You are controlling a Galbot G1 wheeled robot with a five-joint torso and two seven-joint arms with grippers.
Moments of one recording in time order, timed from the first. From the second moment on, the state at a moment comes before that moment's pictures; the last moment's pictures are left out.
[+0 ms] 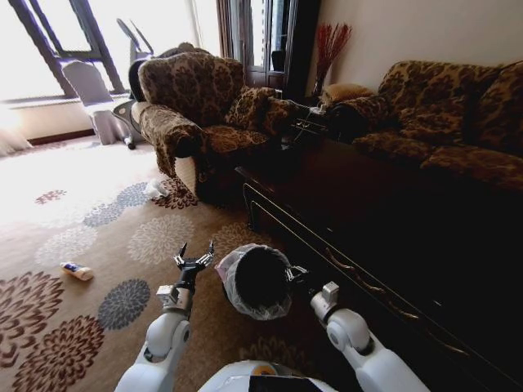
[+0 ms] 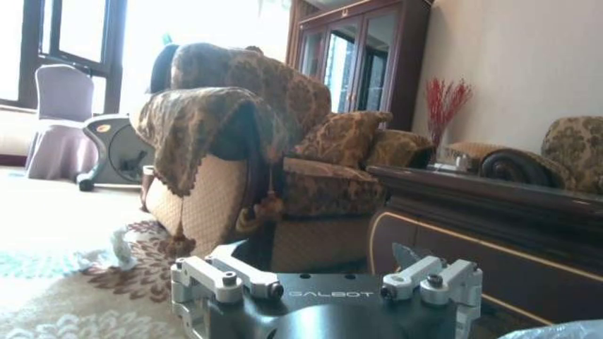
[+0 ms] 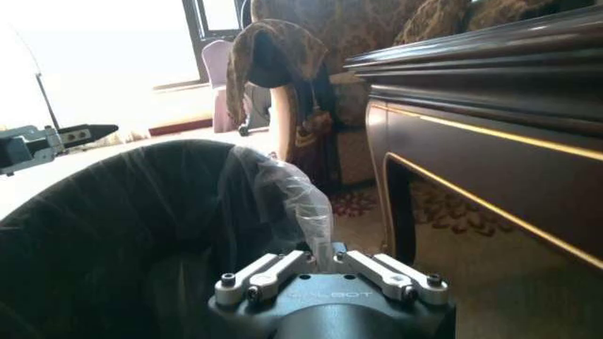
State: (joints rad) left arm 1.51 -1.33 -0.52 -2.00 -0.34 -0.07 -0.10; right arm -1.34 1.07 0.16 1.93 0.46 -0.12 -0.08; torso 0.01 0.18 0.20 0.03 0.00
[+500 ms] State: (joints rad) left arm 1.53 -1.35 -0.54 -2.02 -0.33 -0.11 -0.10; right arm -1.37 1.08 0.16 1.96 0.46 -0.10 -0.08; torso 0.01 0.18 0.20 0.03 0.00
